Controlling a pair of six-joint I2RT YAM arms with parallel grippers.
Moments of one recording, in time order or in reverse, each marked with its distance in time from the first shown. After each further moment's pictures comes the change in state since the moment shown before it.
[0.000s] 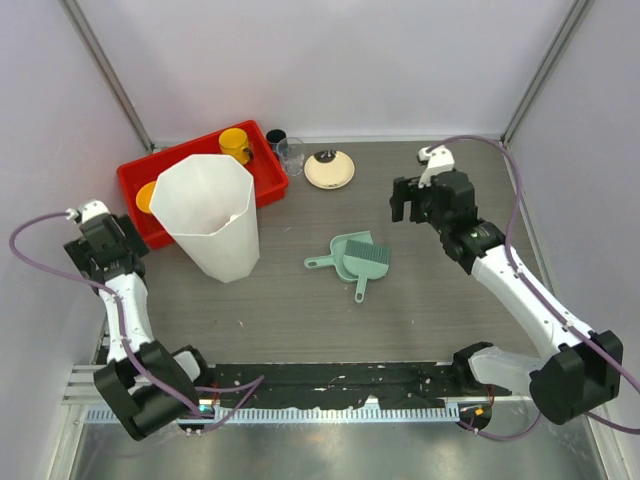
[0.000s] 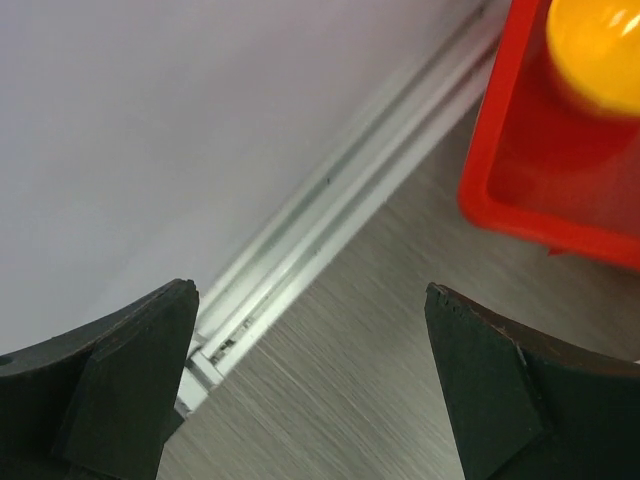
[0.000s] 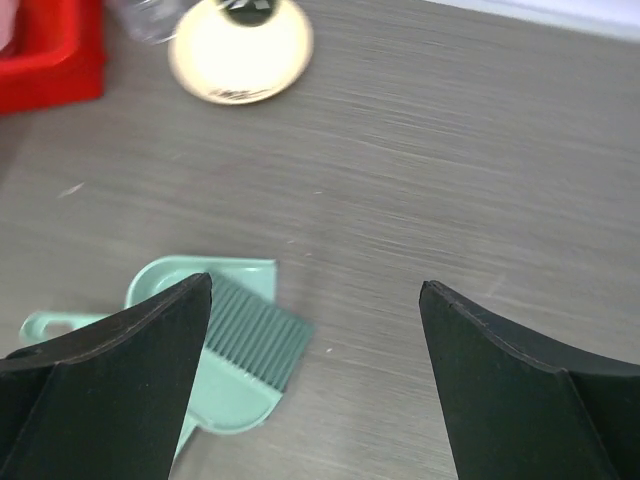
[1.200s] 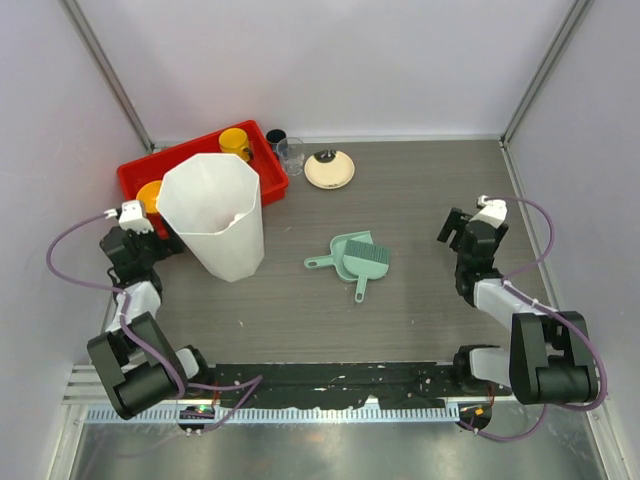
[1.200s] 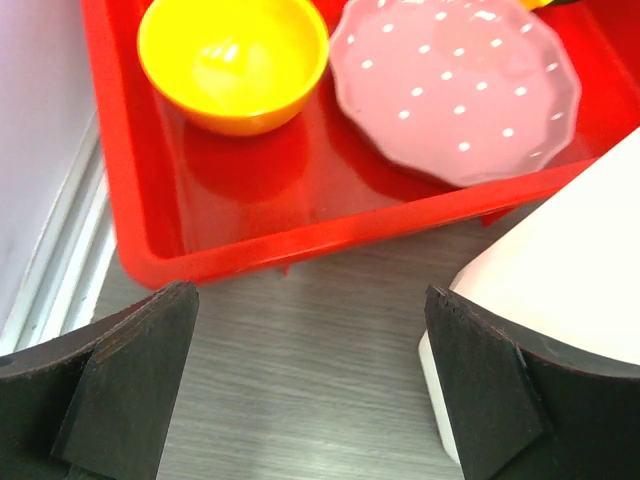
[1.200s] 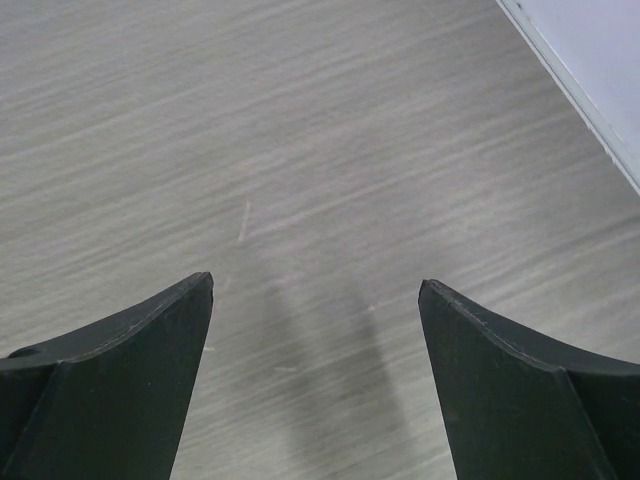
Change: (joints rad) left arm 0.000 0.168 -0.342 0.640 0.685 0.023; right arm -0.431 0.086 -0.555 0.693 0.217 0.153
